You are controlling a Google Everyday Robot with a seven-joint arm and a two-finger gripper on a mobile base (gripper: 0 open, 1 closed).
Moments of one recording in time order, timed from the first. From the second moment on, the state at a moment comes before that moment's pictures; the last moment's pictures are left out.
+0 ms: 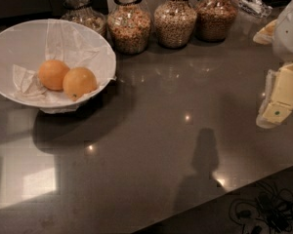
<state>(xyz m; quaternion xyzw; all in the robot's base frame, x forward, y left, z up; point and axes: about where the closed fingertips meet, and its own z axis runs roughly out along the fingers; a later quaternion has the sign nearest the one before) 0.438 -0.217 0.976 -0.60 0.78 -0.03 0.16</state>
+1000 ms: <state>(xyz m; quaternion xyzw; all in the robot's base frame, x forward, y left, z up) 0.501 -0.141 0.971 -0.65 0.73 0.02 0.22</state>
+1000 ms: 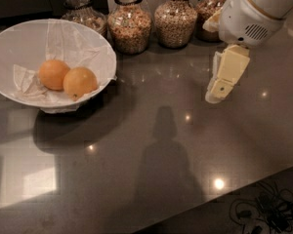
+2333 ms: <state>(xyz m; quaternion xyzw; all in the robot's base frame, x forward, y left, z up) 0.524 -0.018 0.991 -0.71 0.63 0.10 0.31</state>
